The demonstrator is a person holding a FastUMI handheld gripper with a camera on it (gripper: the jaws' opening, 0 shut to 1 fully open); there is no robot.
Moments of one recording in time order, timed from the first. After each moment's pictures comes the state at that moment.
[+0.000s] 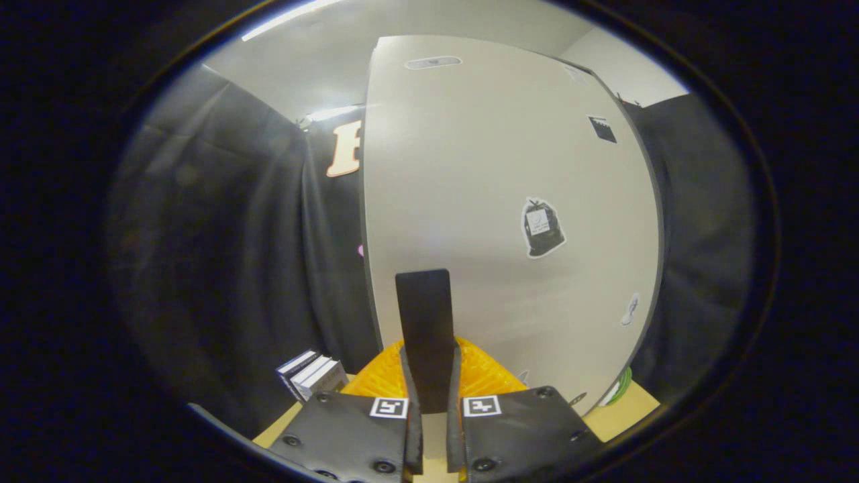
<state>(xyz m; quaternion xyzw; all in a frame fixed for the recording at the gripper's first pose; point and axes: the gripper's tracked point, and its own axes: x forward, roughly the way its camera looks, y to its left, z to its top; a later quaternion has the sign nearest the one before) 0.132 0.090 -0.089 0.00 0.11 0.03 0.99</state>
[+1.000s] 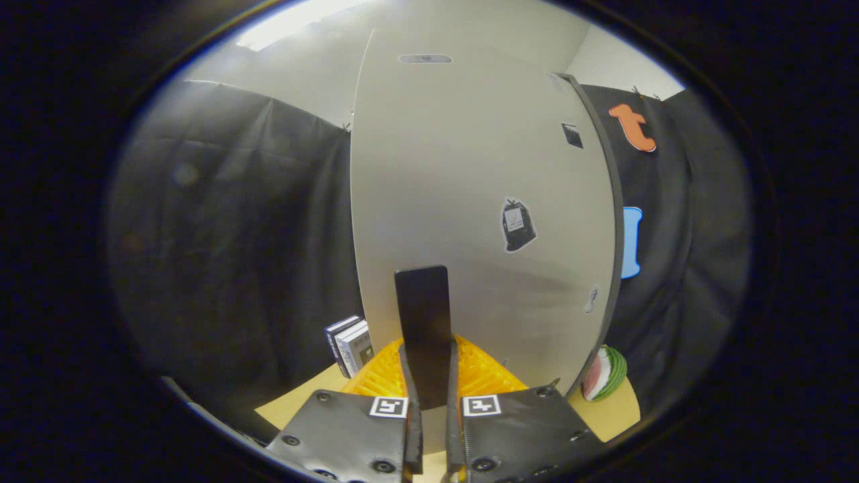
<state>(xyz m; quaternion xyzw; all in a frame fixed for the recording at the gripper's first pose) 0.085 0.052 -0.075 0.00 0.12 0.15 0.98</state>
